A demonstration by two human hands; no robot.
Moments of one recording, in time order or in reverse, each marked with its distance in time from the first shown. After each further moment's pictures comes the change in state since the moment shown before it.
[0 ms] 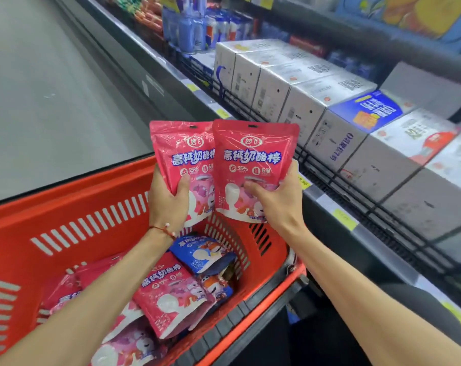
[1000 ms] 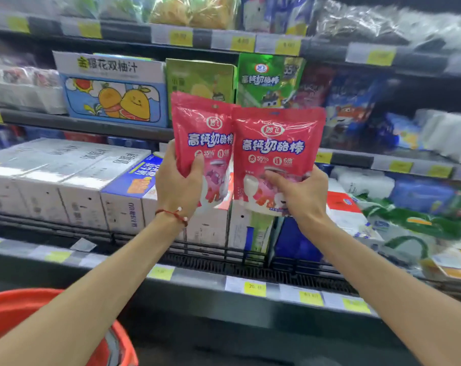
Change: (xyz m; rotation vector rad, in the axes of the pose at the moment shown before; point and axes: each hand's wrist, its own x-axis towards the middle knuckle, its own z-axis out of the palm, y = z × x) left_hand -0.134 0.281 0.260 -0.433 -0.615 0.438; right_hand -0.068 -0.090 -0.373 -0.130 0.886 -0.062
